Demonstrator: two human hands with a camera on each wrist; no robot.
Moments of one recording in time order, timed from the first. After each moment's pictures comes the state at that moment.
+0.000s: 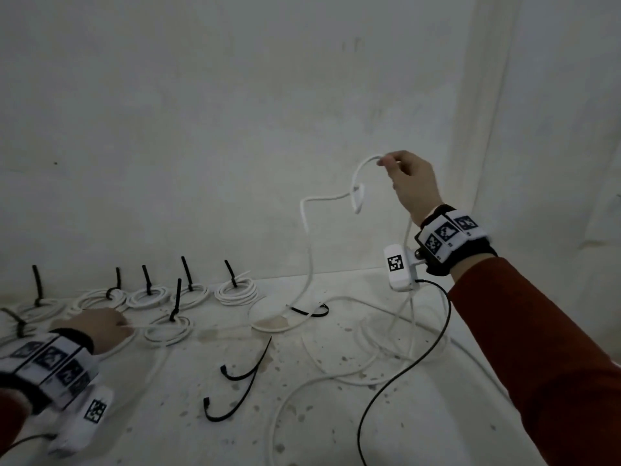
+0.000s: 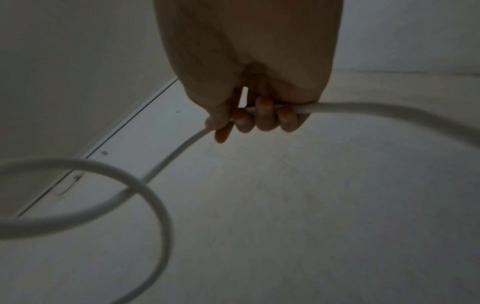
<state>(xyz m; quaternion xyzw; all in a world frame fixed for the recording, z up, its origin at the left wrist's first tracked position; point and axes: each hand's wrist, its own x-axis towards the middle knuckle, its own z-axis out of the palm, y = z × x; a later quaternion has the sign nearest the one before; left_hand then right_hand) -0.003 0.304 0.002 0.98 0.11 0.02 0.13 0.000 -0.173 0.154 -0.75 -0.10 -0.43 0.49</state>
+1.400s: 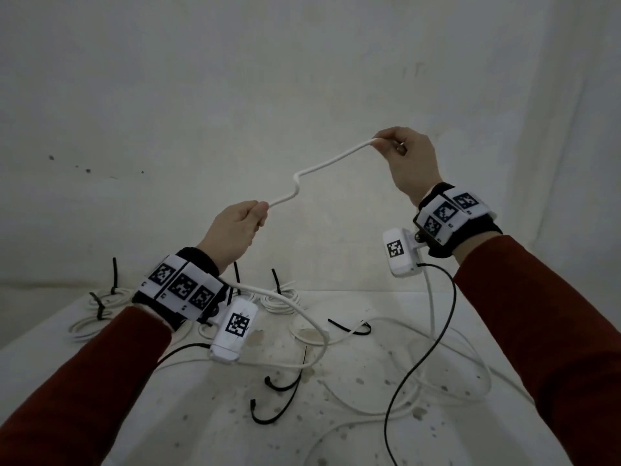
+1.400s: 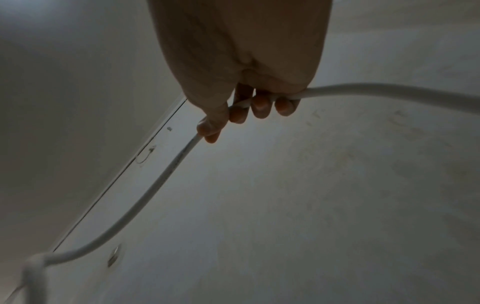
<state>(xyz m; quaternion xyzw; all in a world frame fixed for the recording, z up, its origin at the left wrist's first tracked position) -0.025 0.200 0.124 0.79 -0.19 0.25 0.53 0.014 -0.077 0.218 -0.75 -0.21 -0.45 0.44</state>
